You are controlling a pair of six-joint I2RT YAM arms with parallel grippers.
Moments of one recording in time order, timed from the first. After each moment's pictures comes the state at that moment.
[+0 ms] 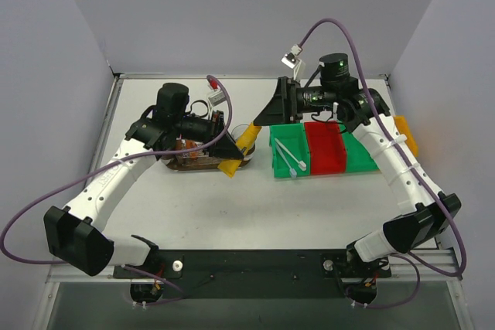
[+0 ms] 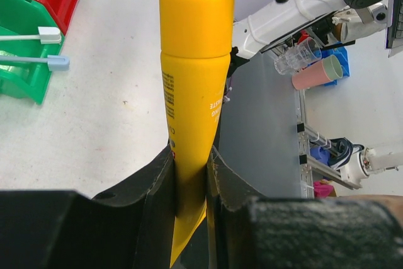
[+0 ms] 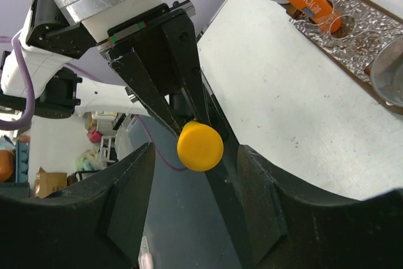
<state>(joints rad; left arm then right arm) -0.46 1.34 1.27 -0.47 1.12 -0.25 0.43 1.47 1.64 -0.66 -0.90 0.48</state>
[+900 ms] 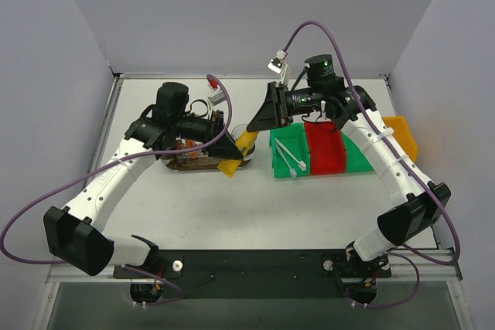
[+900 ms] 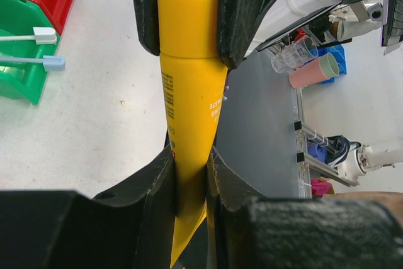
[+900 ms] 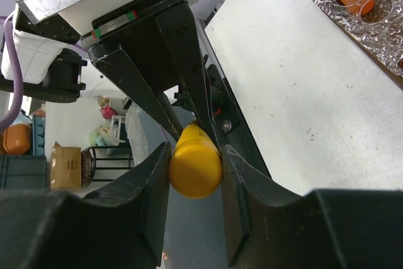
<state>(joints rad) -0.46 1.34 1.29 -0.49 1.14 -0.24 0.50 1.55 1.67 -0.70 -0.95 0.46</state>
